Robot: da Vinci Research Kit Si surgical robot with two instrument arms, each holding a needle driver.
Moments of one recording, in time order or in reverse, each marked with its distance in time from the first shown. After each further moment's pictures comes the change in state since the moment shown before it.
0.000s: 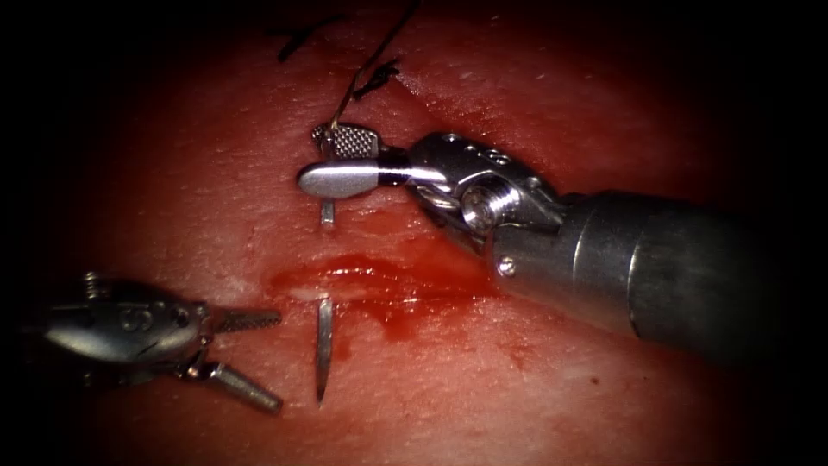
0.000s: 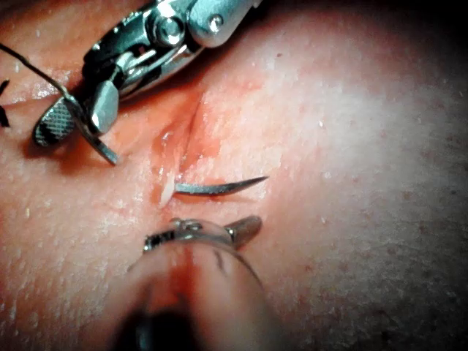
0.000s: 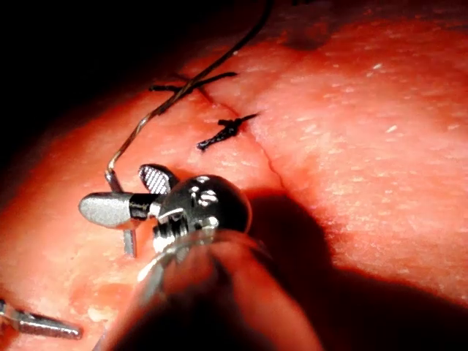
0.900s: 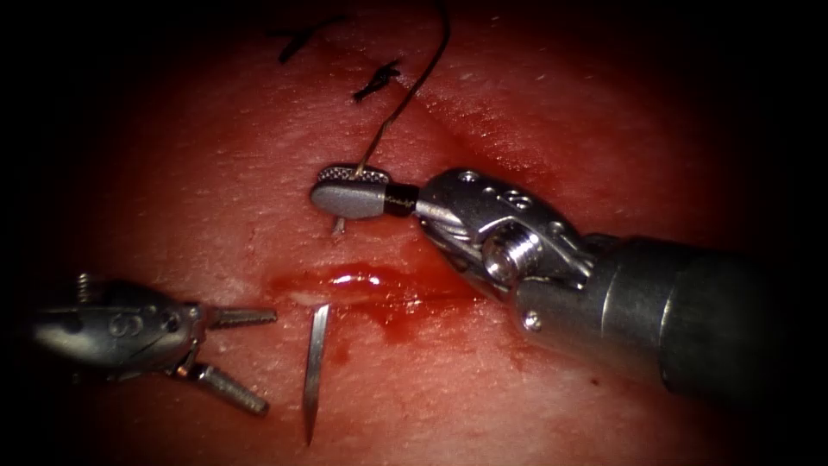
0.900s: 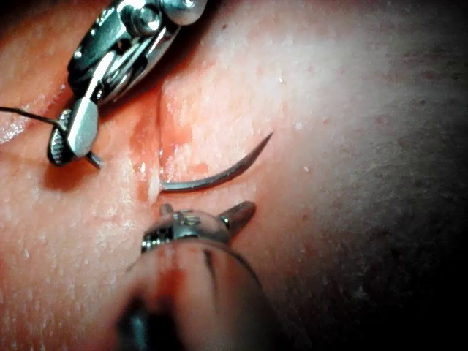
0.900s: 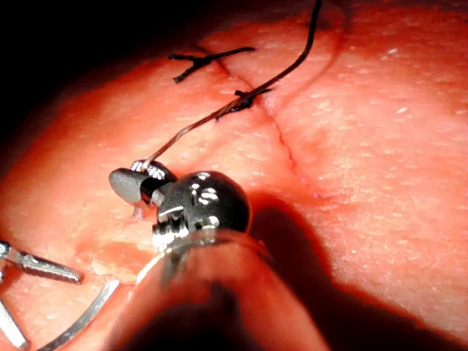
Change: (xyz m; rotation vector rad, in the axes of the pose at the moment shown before) right arm -0.003 -0.003 -0.002 -0.010 -0.113 0.058; left arm 0.000 0.000 0.000 0.029 -0.004 0.305
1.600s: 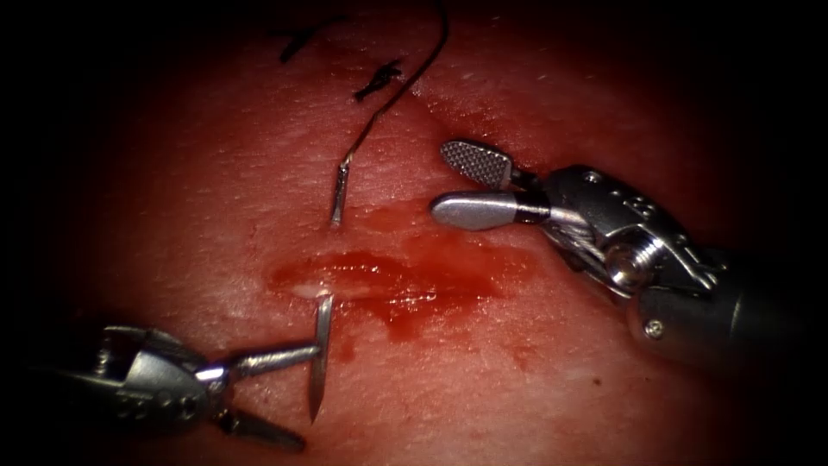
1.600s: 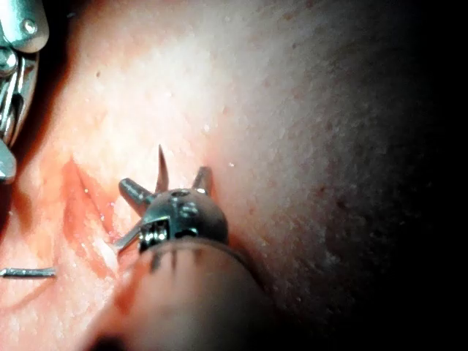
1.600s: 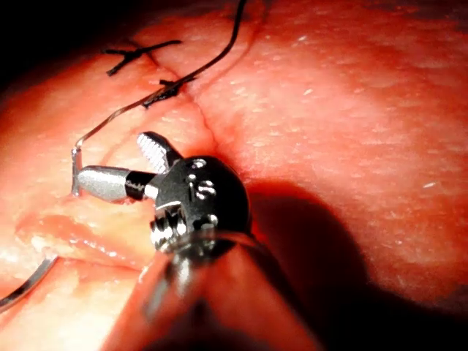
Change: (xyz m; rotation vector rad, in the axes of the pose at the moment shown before) right arm 0.002 0.001 -0.008 -0.020 0.180 0.012; left arm -0.005 -0.004 0.002 -0.110 -0.201 0.554
